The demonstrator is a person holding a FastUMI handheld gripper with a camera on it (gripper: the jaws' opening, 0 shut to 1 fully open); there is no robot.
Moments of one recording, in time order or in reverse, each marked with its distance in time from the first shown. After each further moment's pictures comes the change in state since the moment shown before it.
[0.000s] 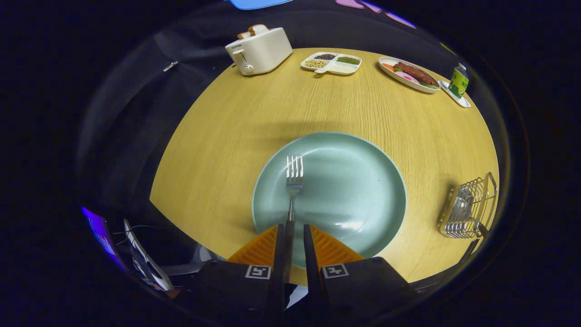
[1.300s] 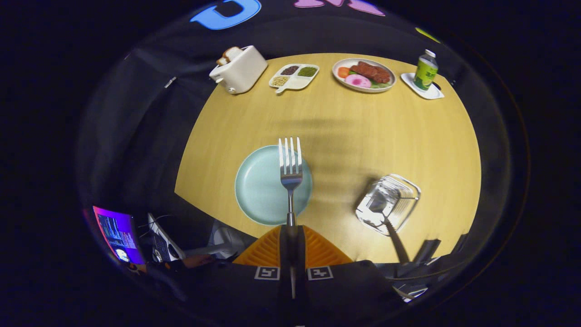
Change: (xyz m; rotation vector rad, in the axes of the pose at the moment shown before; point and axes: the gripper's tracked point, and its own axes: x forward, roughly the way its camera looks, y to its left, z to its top) arm -0.189 -0.147 0.027 0.064 0.116 0.058
